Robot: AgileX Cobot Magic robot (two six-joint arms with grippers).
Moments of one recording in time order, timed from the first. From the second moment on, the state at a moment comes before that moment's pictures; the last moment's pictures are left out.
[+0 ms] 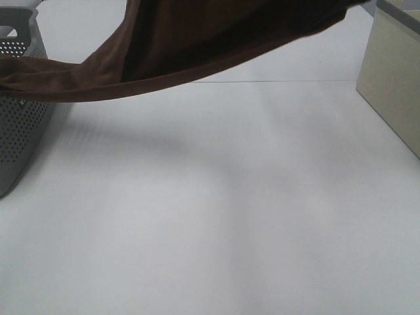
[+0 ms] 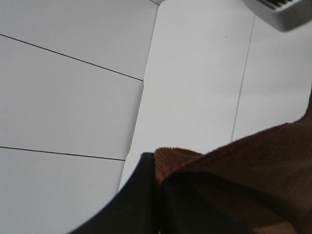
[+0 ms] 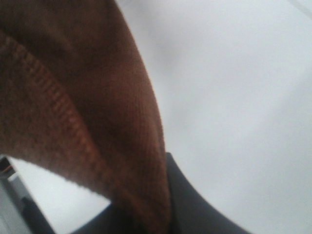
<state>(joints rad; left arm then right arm) -0.86 1.68 -2.09 0.49 0.97 0.64 0.29 1.61 -1.62 0.44 1.16 -0.56</state>
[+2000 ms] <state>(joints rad) -0.27 2.14 -2.22 0.22 -0.44 0.63 0.29 1.94 -2.08 0.09 -0.11 -0.47</state>
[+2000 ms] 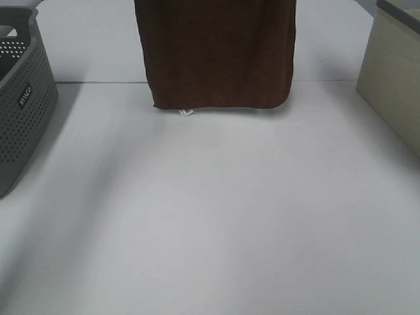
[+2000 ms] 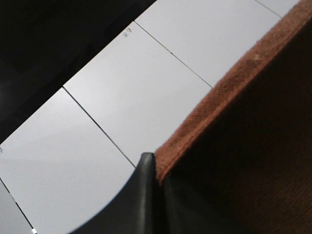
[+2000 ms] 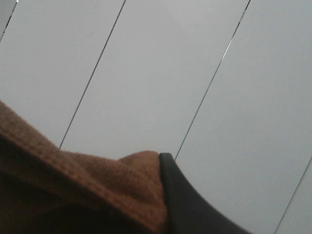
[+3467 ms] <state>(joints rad) -0.28 2.44 -2.71 0.20 0.43 0.22 0.30 2.06 -2.27 0.10 0.50 -0.38</state>
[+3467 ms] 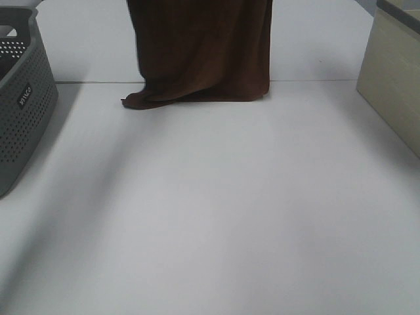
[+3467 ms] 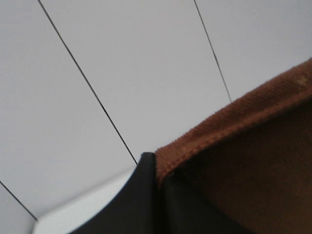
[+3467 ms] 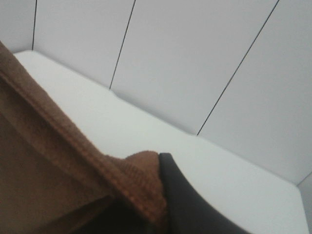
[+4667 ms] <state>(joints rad) -0.31 1.64 -1.91 -0.07 1.21 0.14 0.30 1.64 -1.87 0.22 1.21 -0.27</state>
